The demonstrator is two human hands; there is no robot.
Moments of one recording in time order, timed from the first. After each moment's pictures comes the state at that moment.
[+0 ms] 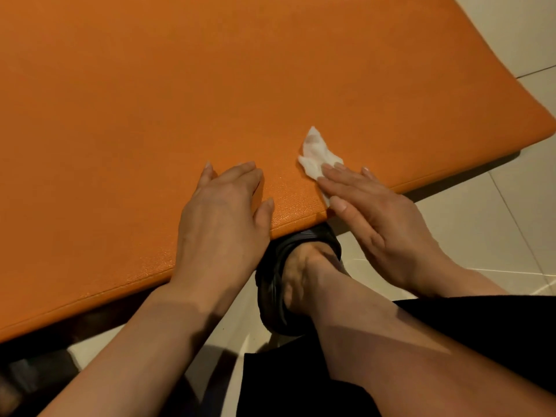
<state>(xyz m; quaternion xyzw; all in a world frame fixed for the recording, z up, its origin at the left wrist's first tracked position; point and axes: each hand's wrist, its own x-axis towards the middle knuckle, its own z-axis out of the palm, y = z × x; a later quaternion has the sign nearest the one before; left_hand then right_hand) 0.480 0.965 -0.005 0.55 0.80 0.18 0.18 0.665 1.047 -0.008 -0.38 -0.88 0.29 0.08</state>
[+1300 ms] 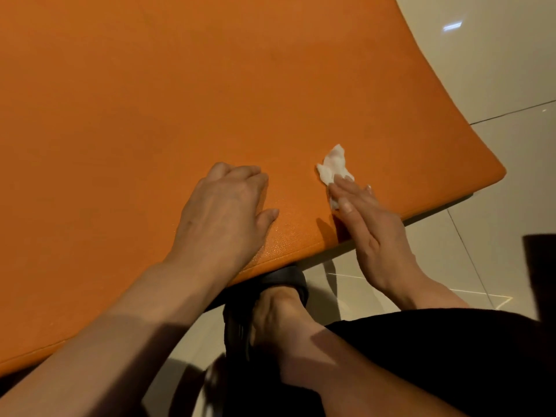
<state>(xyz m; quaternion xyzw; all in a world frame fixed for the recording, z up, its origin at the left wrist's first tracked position) 0.478 1.026 -0.007 0.62 0.75 0.13 0.18 0.673 1.090 -0.009 -0.50 -0.80 0.32 0.09</state>
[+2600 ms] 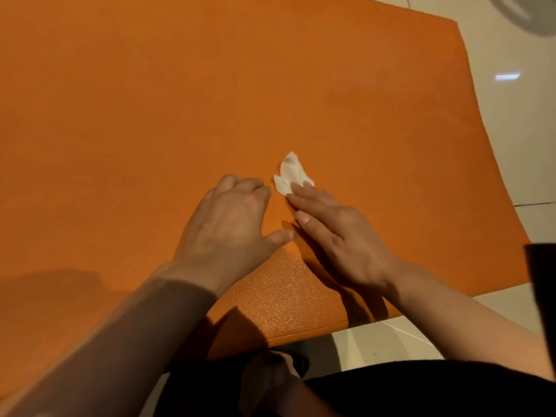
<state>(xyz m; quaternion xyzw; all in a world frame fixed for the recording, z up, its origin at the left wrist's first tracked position) 0.434 1.063 -0.030 0.53 0.80 0.13 0.24 0.580 1.169 -0.024 -0.32 -0.87 0.37 -0.08</state>
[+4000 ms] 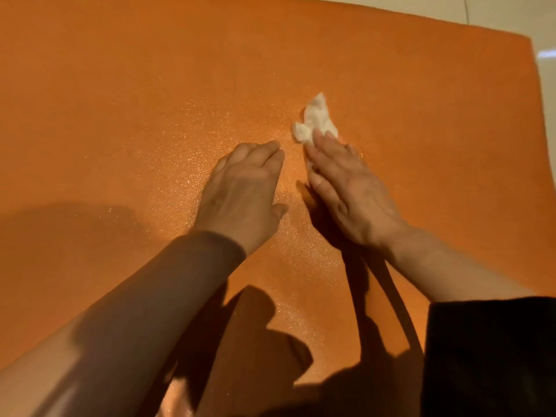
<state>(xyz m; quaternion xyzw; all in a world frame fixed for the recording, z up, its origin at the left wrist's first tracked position) 0.332 1.211 -0.084 0.54 0.81 0.14 0.19 0.474 1.339 -0.094 -0.24 -0.95 0.21 -0.06</state>
